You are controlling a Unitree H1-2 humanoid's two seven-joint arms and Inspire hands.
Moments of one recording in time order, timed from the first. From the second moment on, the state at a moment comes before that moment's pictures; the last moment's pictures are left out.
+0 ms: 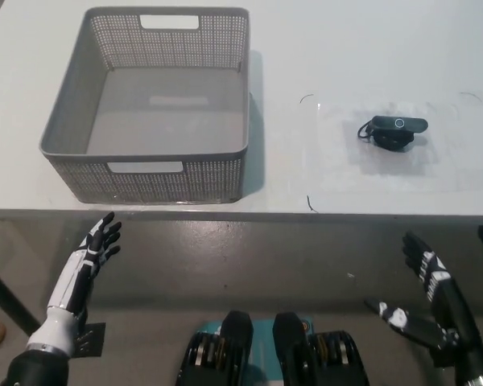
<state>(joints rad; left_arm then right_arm) -0.13 0.21 0.04 0.15 -0.03 -0.12 -0.10 0.03 -0.17 0.02 0.04 0.00 -0.18 0.07</state>
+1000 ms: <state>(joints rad) 0.06 0.19 -0.03 0.00 -0.05 -0.12 -0.14 -0.41 -0.42 -0.13 -0.49 -0.20 0.14 0.09</state>
